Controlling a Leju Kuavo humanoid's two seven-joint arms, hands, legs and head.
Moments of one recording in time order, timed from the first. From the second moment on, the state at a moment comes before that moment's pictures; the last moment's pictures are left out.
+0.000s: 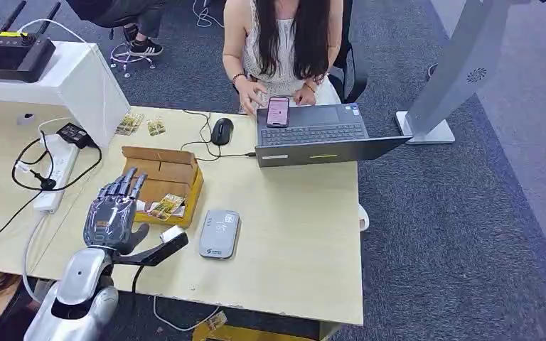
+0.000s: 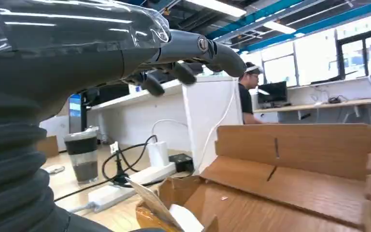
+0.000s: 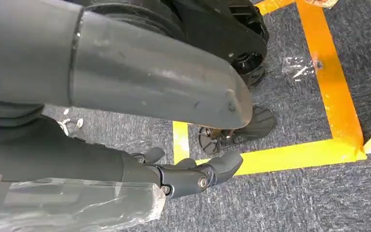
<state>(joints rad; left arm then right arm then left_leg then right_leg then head) -0.14 0.17 -0.21 -1.24 -1.39 0.12 0.05 -0.07 0.14 -1.13 -0.20 0.83 0.12 -0.19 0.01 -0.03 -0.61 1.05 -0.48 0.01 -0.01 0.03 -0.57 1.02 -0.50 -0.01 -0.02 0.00</state>
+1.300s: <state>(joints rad) -0.27 0.19 -0.12 -0.99 -1.43 0.19 0.03 -0.08 0.14 -1.13 -0.20 0.88 0.12 -0.18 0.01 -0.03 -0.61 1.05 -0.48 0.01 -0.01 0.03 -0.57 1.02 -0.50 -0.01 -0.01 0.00</state>
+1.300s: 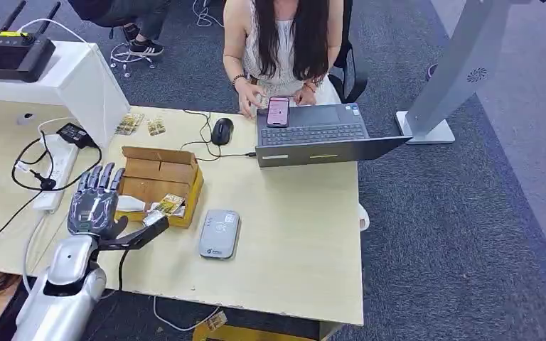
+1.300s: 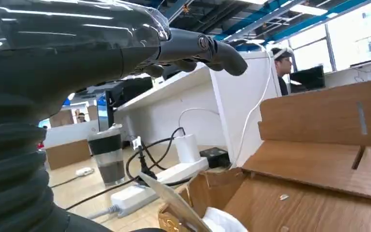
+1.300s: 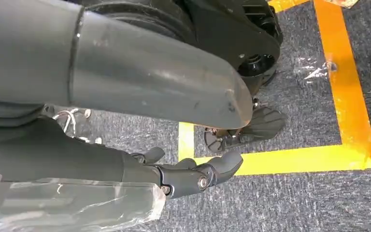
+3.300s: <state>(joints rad) -0.59 0.08 -0.19 -1.04 -1.52 0.33 0.02 -0.09 0.15 -1.12 -0.20 0.96 0.13 -0.18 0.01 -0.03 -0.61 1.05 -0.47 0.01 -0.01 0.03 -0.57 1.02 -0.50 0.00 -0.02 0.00</state>
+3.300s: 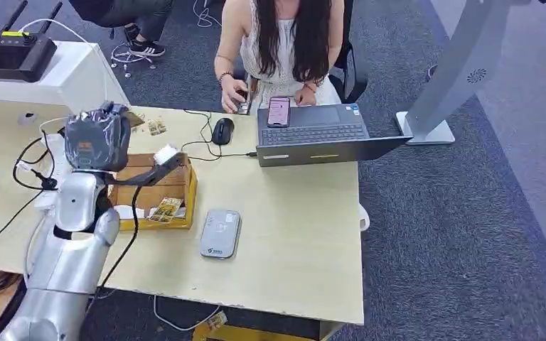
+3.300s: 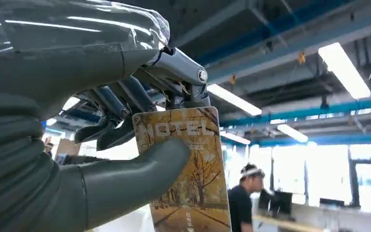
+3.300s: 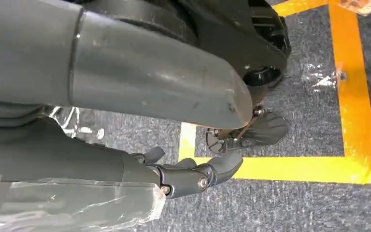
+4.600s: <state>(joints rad) -0.23 0.12 -0.16 -1.43 -0.54 0.16 -0.44 -0.07 0.18 -1.14 -0.20 0.88 0.14 -0.19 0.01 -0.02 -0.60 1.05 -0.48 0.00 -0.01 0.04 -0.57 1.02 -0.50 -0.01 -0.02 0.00</state>
